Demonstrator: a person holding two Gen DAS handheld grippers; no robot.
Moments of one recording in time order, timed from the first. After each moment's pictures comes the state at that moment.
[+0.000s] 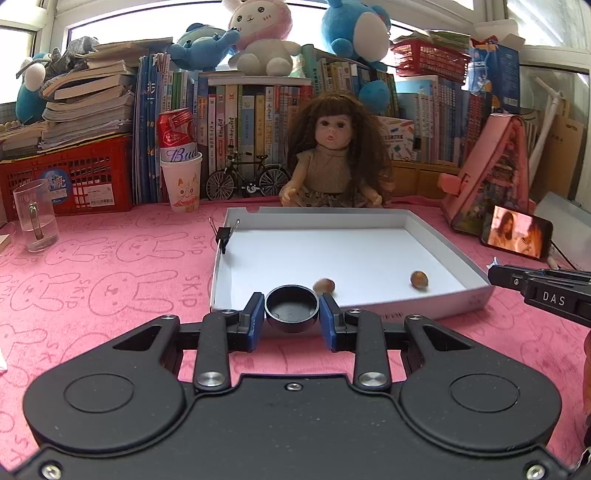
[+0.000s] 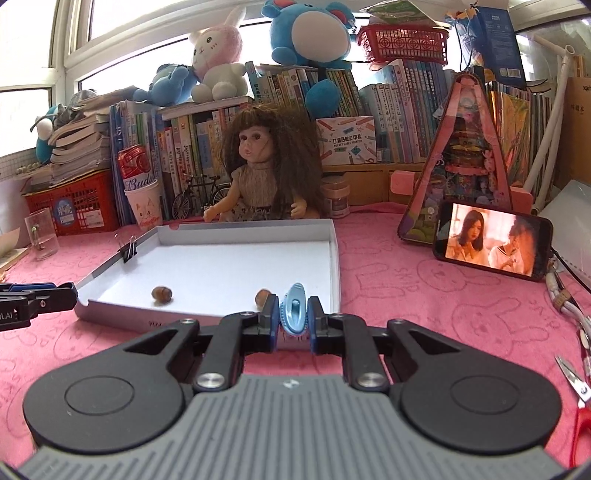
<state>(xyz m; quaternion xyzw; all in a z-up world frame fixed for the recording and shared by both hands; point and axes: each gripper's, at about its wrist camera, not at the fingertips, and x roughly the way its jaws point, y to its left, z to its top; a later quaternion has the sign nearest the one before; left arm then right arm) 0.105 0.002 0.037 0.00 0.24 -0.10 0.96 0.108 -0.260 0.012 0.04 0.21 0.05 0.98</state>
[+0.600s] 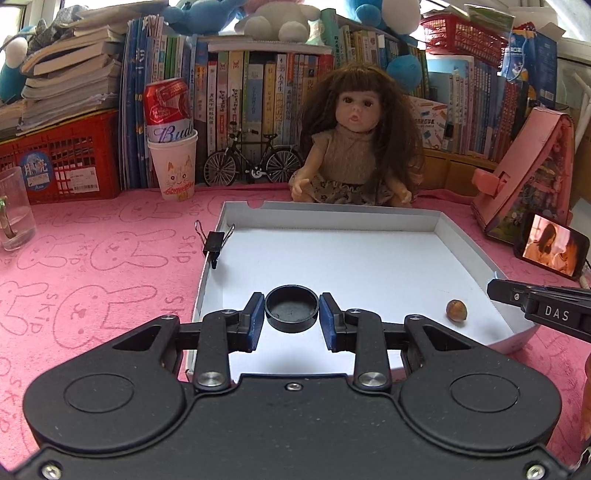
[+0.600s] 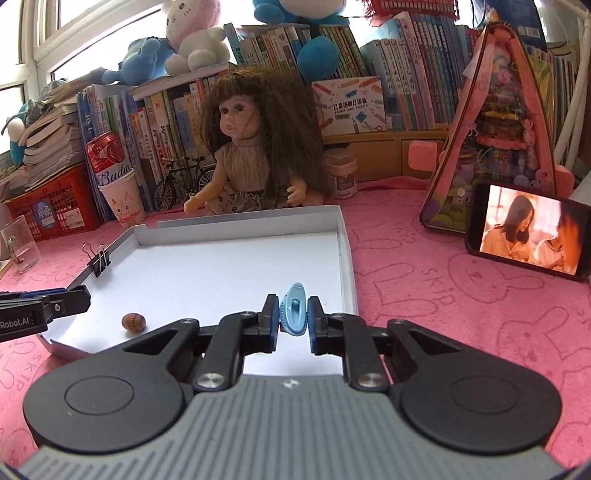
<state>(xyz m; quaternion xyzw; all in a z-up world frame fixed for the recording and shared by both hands) 0.199 -0.013 0.026 -0.02 0.30 -0.08 0.95 0.183 -0.260 0.003 0.07 0.27 0.05 0.96</state>
